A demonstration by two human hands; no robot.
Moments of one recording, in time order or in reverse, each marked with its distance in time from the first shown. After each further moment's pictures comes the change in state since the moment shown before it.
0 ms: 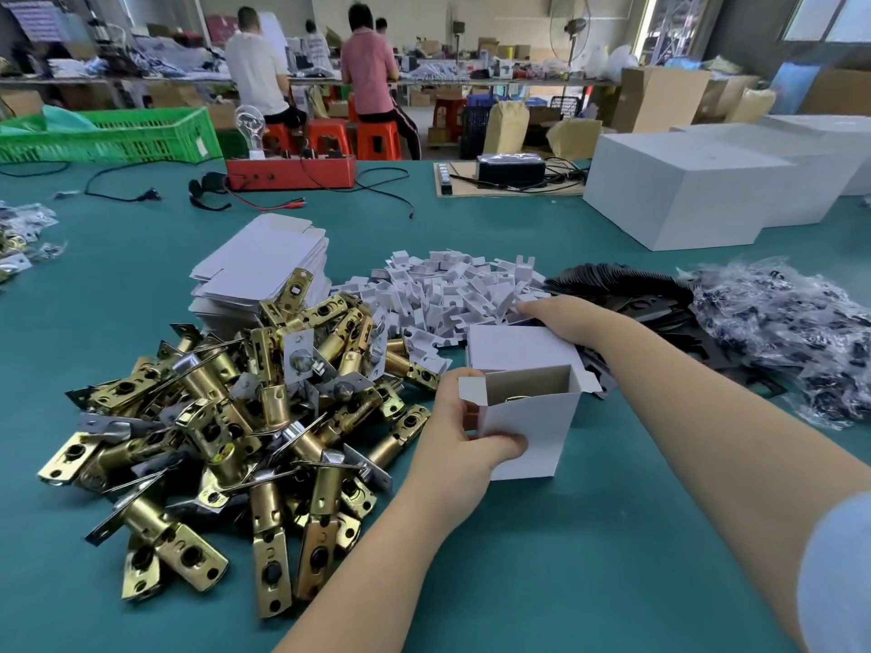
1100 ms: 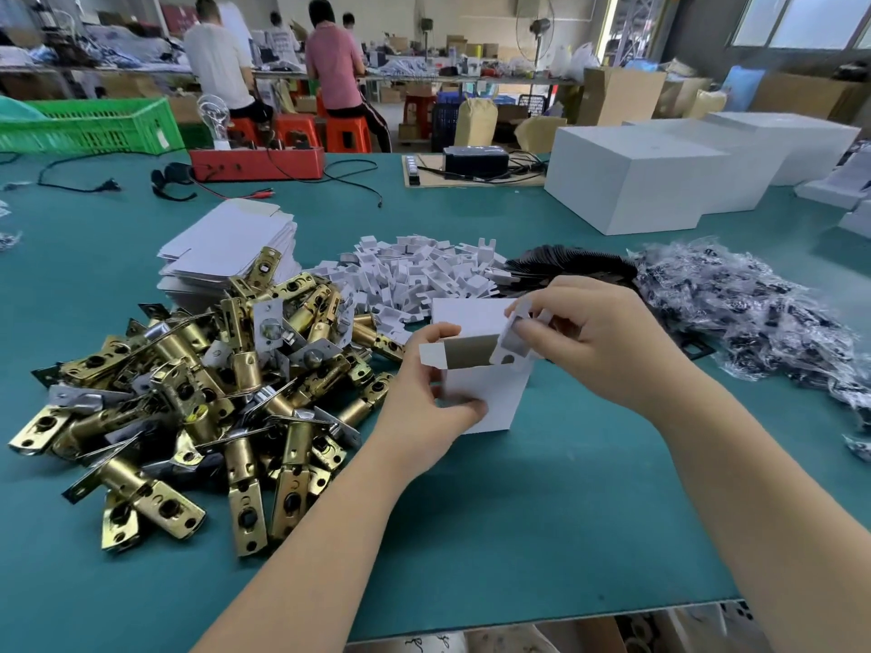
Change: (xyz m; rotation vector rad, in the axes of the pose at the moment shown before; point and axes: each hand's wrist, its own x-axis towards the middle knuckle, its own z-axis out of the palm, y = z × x) left_hand -0.009 0.005 0.002 0.091 0.004 0.067; right_hand -0.197 -0.030 -0.007 -0.037 0.494 -0.607
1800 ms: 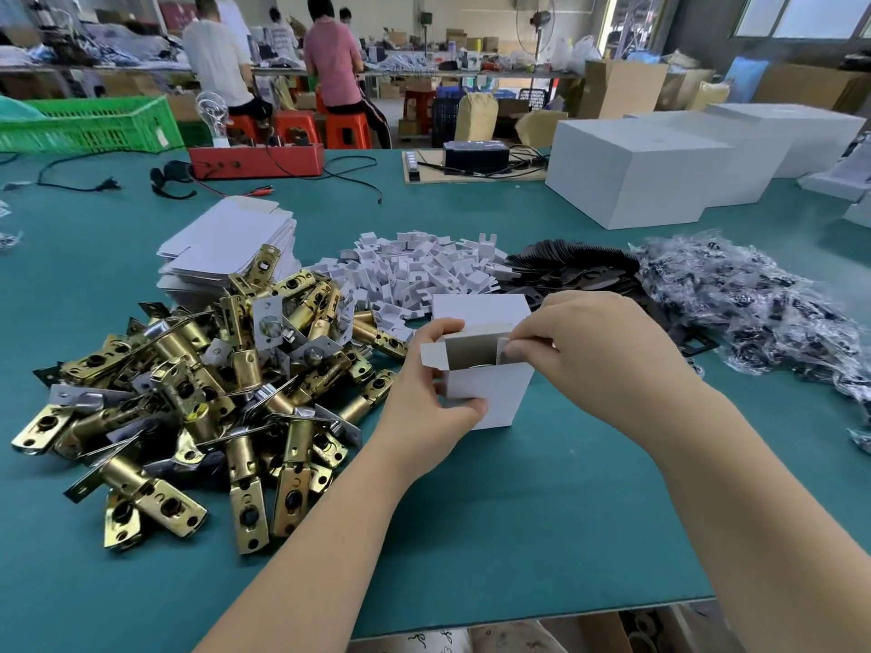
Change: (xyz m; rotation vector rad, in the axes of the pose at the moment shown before) left_hand -0.005 0.004 0.001 0.063 -0.016 0.042; right_hand 0.001 -0.033 -0.002 -0.383 -0.187 0.147
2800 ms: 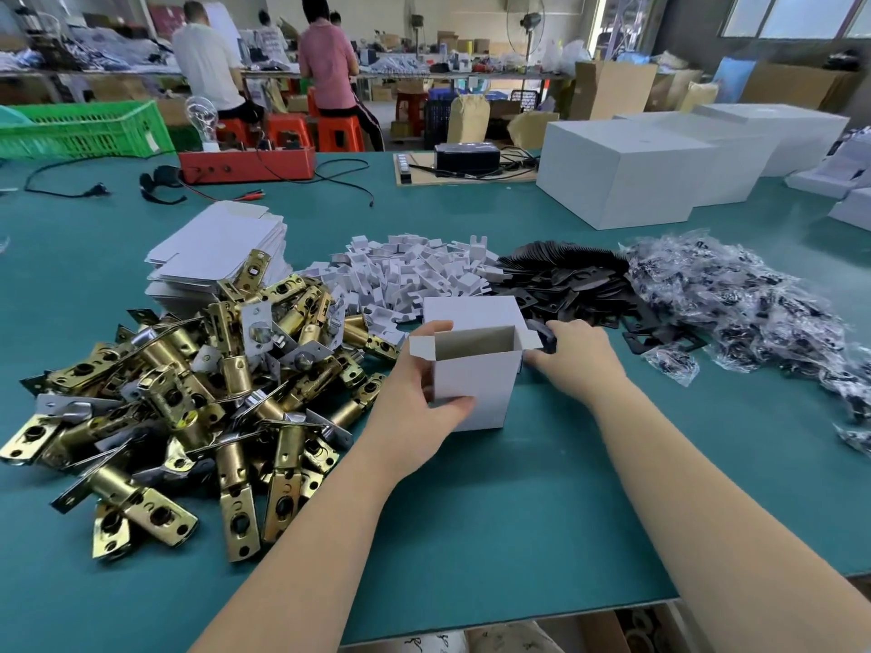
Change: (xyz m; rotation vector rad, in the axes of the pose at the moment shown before) left_hand 0.008 -0.008 -0.005 0.087 -0.008 0.012; right_hand 0.037 0.091 0.108 0.107 -0.194 0.543
